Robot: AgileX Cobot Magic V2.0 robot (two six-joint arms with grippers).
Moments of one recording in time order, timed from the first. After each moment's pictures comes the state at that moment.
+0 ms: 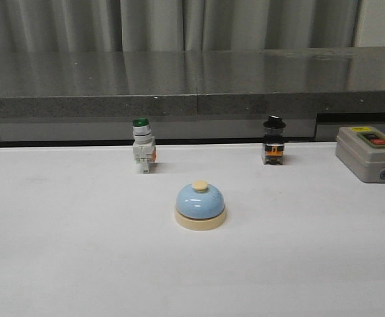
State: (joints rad) left arm -0.02 0.00 0.00 0.07 0.09 0.01; right arm 0.16 0.43 -0.53 0.04 0.46 0.01
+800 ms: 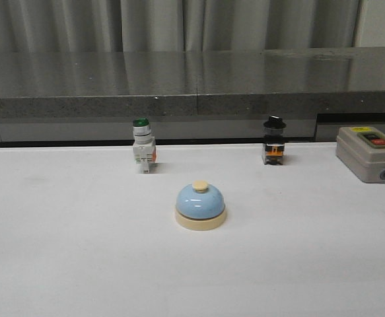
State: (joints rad) left arm -0.02 0.00 0.00 0.07 0.09 0.01; right arm 0.08 -0.01 -0.05 -0.05 0.18 0.12
